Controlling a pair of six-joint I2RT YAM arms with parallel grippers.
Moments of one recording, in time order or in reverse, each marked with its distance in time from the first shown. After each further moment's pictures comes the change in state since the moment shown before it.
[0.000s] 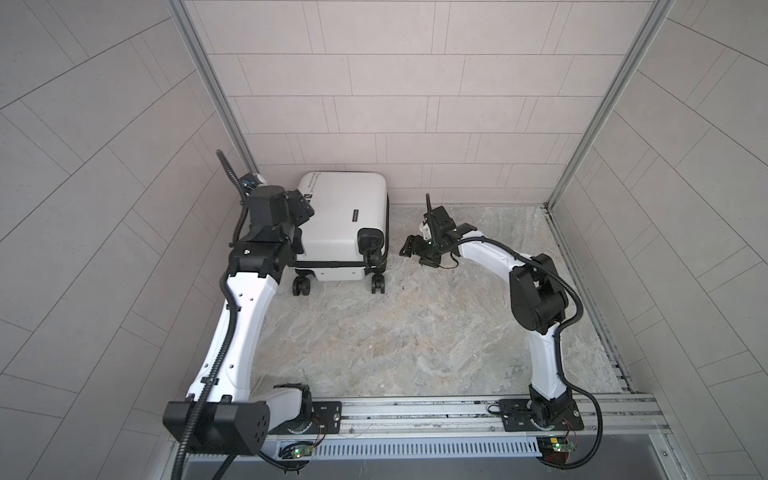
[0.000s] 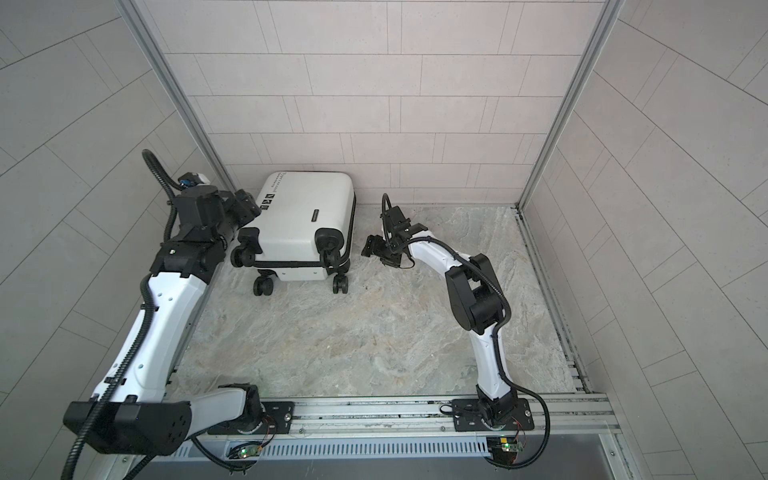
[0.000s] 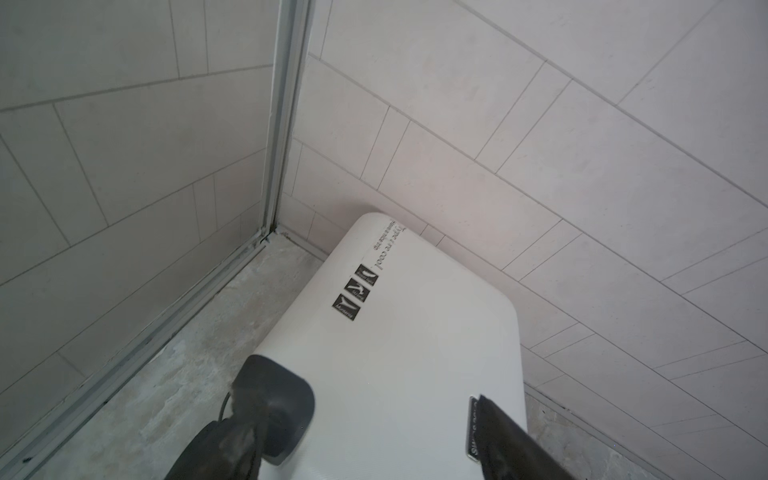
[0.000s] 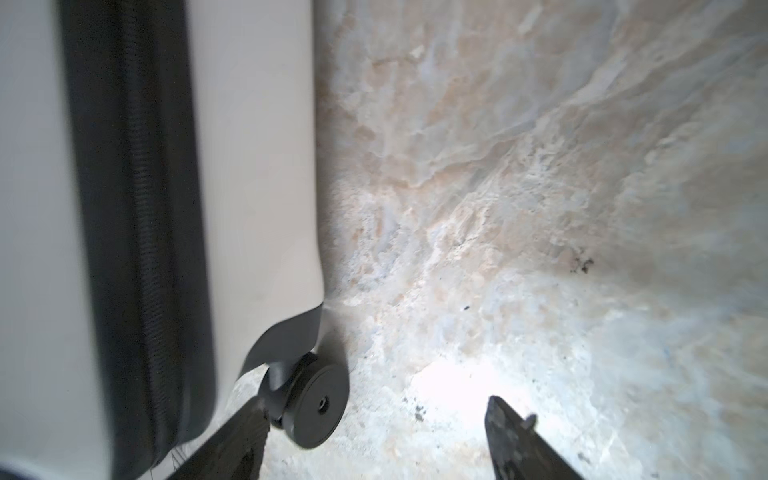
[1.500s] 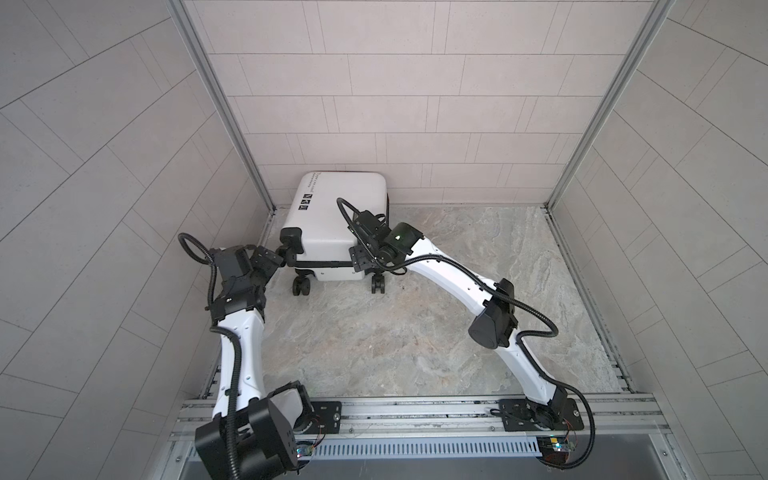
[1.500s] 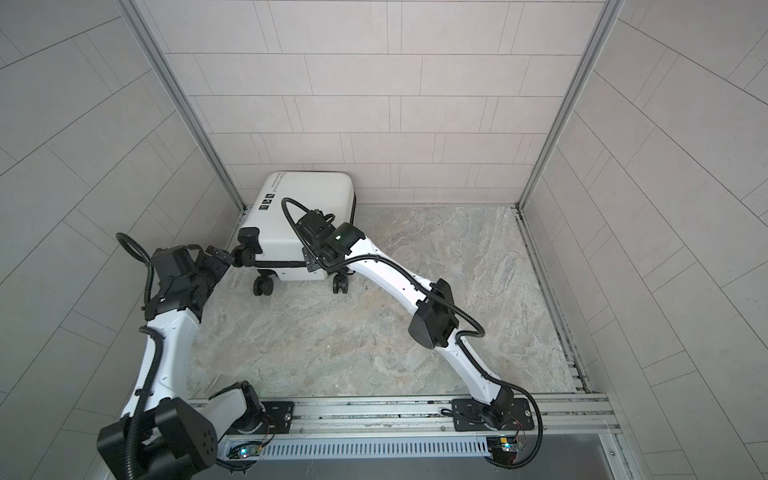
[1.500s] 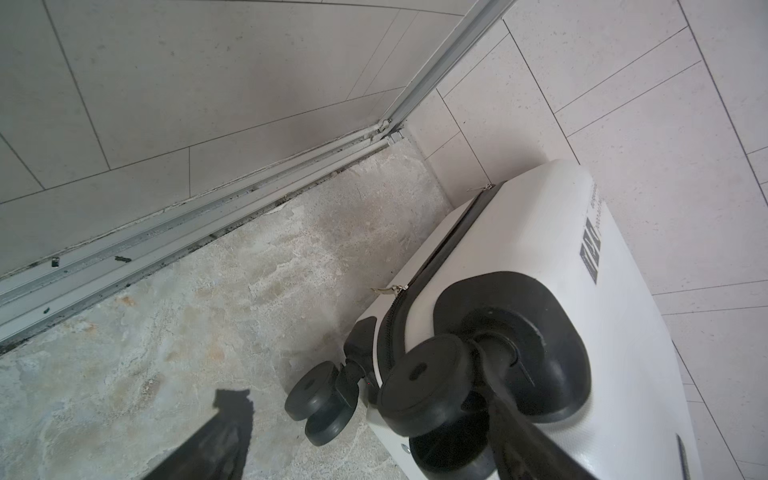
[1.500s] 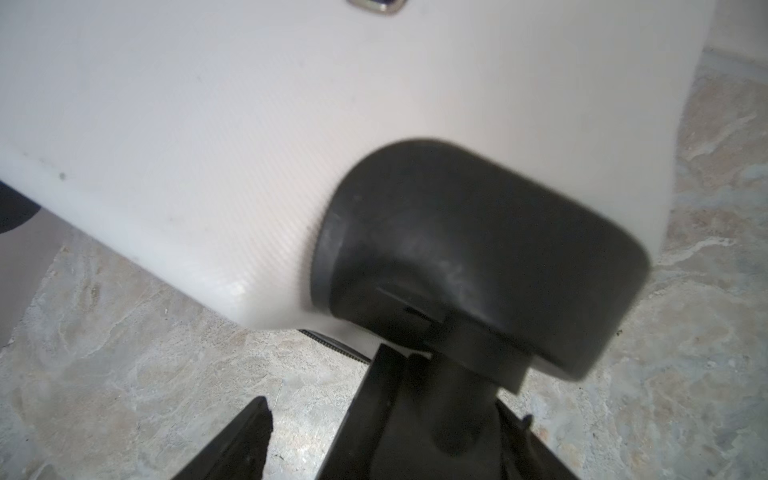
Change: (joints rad) left arm 0.400 -0.175 -0.522 0.146 0.287 -0.174; right arm 0.412 0.301 0.833 -0.537 0.580 -0.238
